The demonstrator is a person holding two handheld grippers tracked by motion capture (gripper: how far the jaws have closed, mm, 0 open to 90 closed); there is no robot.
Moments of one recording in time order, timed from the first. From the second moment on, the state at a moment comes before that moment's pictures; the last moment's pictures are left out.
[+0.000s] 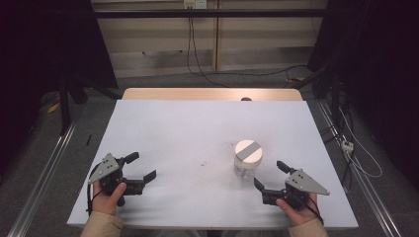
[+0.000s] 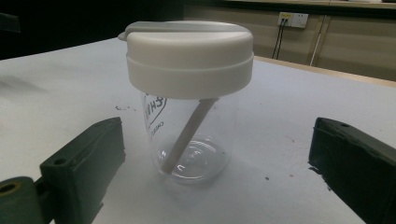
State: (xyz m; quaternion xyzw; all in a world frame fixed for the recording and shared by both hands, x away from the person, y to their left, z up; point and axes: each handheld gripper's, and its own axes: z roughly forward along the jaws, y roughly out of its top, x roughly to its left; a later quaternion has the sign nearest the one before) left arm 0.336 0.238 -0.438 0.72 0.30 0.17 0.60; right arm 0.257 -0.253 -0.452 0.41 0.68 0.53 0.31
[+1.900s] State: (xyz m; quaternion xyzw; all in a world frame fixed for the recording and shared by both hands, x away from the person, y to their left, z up) left arm 0.337 0.234 -0.441 0.73 0.29 0.16 0.59; right arm 0.315 -0.206 -0.458 0.44 0.68 0.51 0.28
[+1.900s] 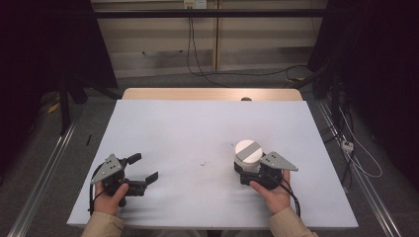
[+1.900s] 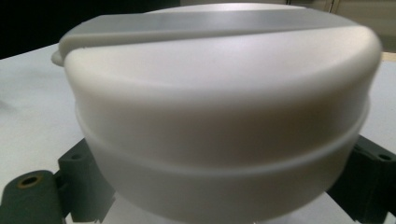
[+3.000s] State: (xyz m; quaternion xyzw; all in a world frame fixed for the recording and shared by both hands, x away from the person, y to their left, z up) left arm 0.337 0.234 -0.441 0.73 0.29 0.16 0.60; right arm 0.325 -0.205 -0.448 0.44 0.67 0.53 0.29
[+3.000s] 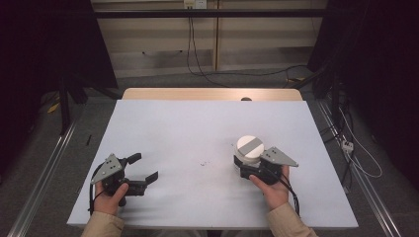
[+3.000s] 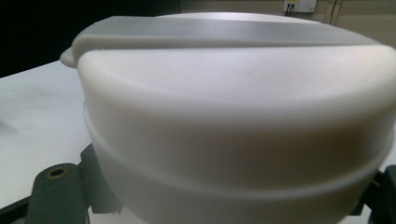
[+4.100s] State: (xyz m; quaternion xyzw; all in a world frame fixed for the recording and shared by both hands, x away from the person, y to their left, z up) left arm 0.337 0.234 -0.441 0.73 0.29 0.16 0.60; right arm 0.359 -0.166 -0.436 0.40 0.69 0.53 0.28
